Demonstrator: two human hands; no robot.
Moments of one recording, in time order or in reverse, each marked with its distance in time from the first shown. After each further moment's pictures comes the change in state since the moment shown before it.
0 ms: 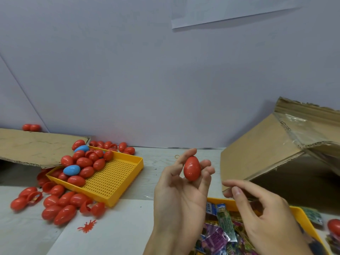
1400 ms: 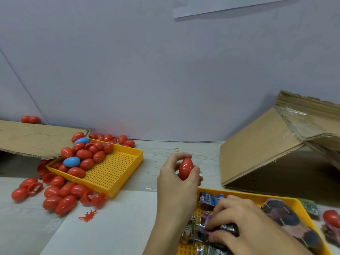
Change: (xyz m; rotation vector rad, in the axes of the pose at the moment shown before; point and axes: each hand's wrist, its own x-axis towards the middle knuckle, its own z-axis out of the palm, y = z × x) left_hand 0.014 -0.009 -0.027 1.162 0.250 0.348; right_hand 0.002 -0.002 0.004 -0.374 -0.661 -0.263
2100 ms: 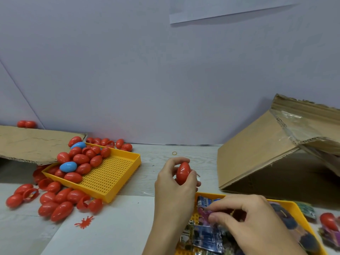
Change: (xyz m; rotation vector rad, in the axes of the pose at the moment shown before) left_hand 0.002 -0.001 0.000 0.008 -0.007 0.014; right_hand -0.003 -0.017 -0.011 0.321 0.322 0.212
